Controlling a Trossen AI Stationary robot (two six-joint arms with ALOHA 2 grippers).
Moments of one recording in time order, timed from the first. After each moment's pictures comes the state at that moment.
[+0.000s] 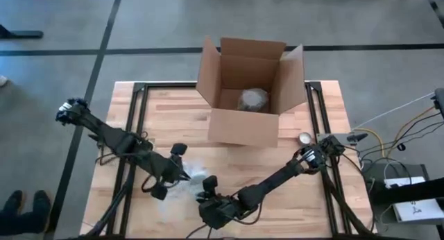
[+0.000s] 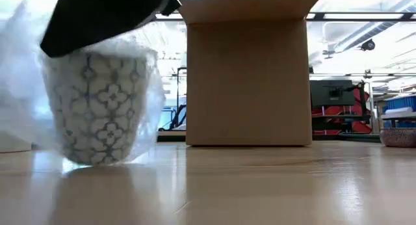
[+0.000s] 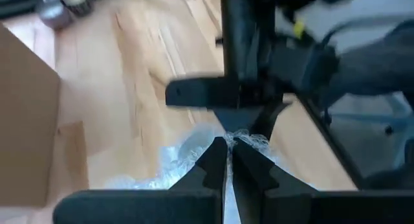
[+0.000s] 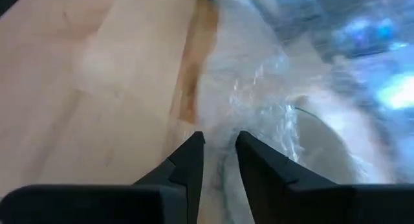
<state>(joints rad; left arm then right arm) -0.55 1.18 1.13 -0.63 -0.16 -0.12 0.51 2.43 1.91 -0.27 0.63 -0.17</state>
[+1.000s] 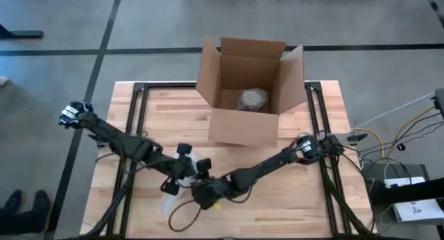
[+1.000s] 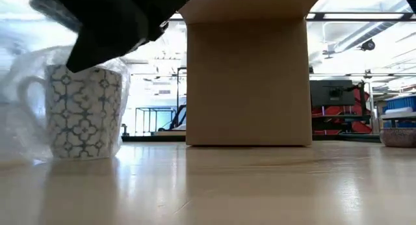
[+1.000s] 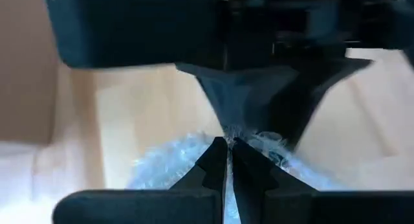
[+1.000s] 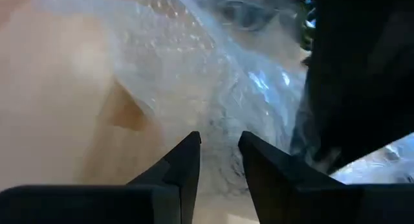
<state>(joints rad) -0.45 1.26 0.92 -0.56 -0.20 -0.12 0.37 2.40 1.91 -0.26 0.51 -0.21</state>
